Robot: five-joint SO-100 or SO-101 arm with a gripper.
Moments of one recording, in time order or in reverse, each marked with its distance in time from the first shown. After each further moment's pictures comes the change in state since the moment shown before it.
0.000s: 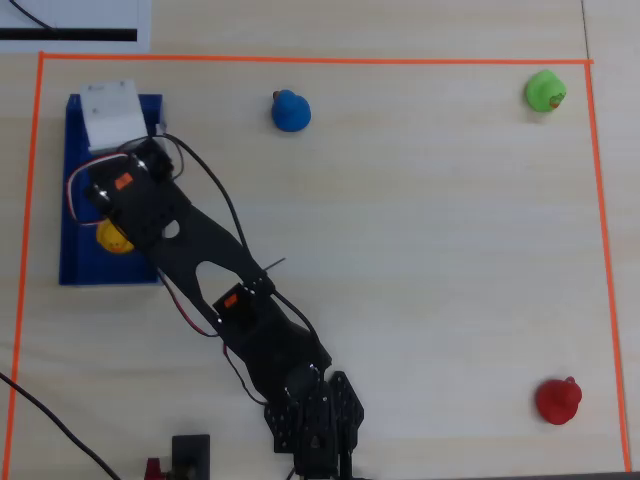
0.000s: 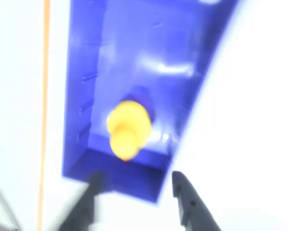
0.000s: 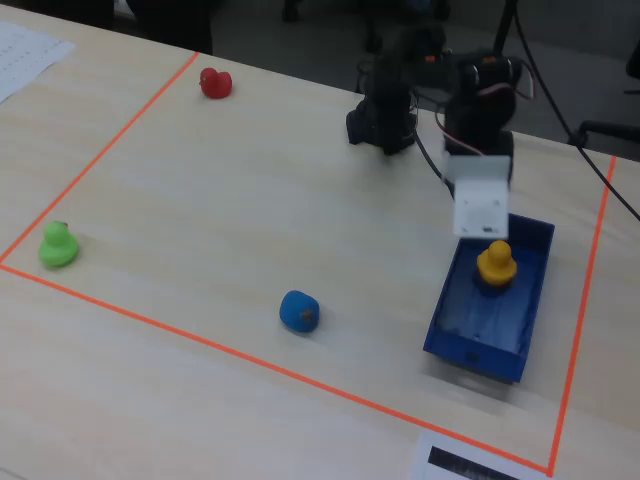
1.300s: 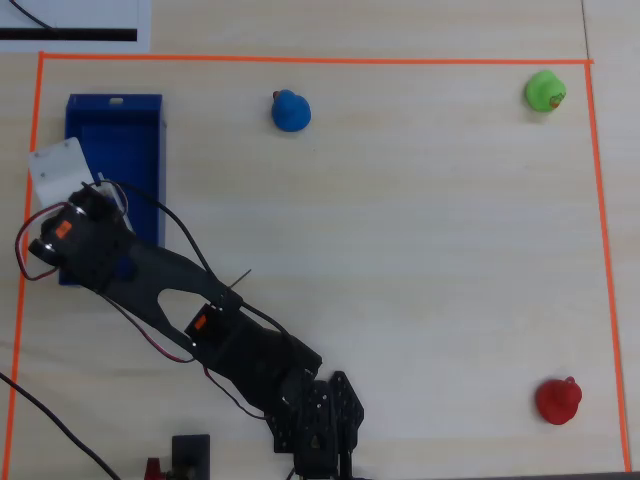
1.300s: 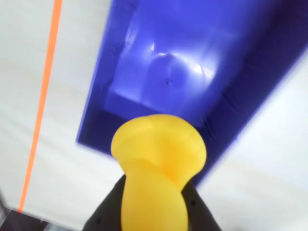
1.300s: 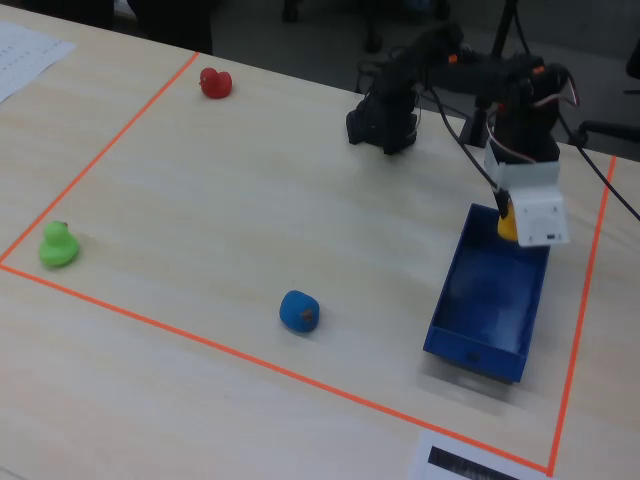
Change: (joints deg) arm -14.4 -11.2 -3.1 -0.4 1.8
